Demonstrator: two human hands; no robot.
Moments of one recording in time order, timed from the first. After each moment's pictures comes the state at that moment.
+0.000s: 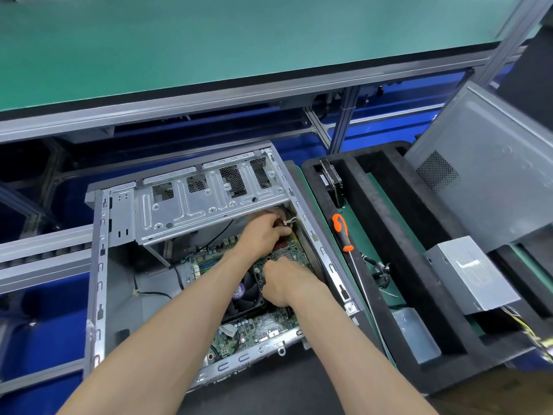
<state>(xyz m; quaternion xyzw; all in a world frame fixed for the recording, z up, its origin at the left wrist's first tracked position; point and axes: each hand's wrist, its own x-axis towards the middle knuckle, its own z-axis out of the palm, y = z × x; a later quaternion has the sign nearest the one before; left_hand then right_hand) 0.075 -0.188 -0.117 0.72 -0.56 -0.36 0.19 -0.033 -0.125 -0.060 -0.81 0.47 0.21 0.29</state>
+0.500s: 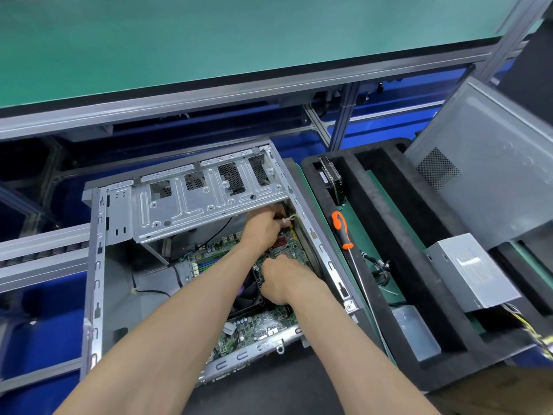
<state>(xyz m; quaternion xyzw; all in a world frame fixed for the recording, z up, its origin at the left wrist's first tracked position) 0.067 -0.197 -0.114 0.75 -0.52 -0.36 0.21 -0.033 -0.126 -0.061 -0.81 0.47 0.21 0.29</state>
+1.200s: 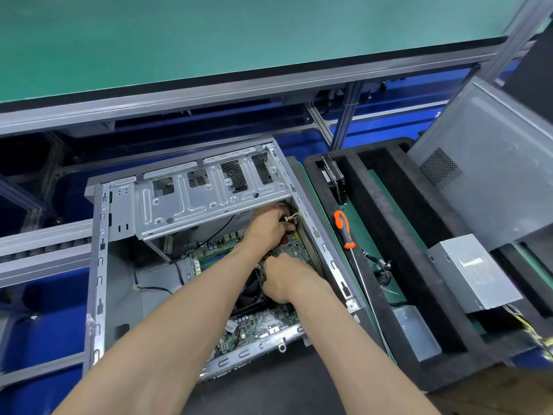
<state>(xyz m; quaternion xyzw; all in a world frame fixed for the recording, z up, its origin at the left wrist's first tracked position) 0.067 -0.201 -0.129 0.74 -0.56 -0.33 0.18 -0.032 -0.126 -0.062 -0.81 0.47 0.21 0.28</state>
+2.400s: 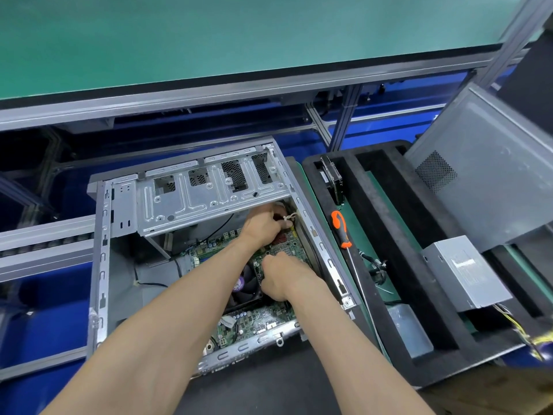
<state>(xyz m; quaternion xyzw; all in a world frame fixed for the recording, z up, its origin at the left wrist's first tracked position) 0.074 -0.195 -0.119 0.73 -0.55 -0.32 0.24 -0.032 -0.123 -0.059 -0.81 0.47 0.21 0.27</state>
